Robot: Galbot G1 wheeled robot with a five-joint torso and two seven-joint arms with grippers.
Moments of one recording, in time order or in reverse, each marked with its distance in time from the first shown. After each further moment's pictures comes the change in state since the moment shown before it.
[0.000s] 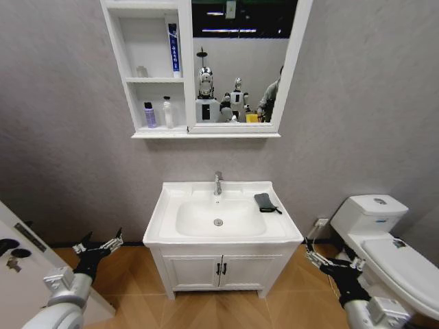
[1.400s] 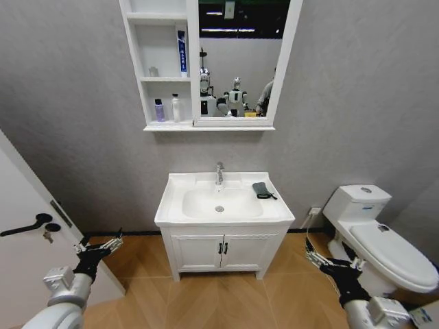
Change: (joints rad) left arm 0.000 0.000 0.000 0.000 0.000 0.000 0.000; right arm 0.000 0.000 0.000 0.000 0.000 0.000 0.000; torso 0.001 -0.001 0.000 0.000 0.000
